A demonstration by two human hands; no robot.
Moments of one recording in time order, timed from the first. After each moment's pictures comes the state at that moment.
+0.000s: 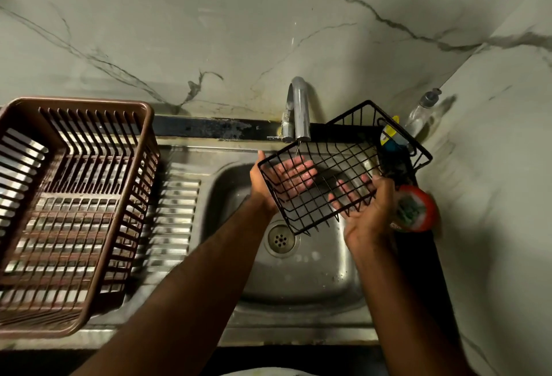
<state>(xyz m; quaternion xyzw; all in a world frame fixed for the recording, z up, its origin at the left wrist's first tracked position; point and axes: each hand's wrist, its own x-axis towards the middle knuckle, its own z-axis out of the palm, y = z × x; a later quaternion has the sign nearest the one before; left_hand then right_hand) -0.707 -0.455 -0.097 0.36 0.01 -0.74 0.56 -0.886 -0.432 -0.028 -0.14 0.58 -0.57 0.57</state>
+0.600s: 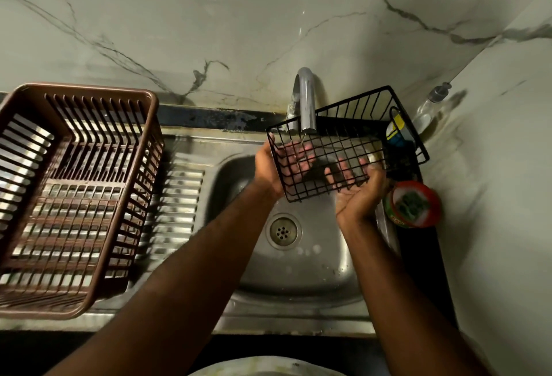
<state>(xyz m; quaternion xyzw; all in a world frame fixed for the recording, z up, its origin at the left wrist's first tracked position) -0.704 -0.468 -0.090 0.44 -0.01 -0.69 0.58 -0.858 -0.444 -0.030 -0.13 0.52 -0.63 0.57</state>
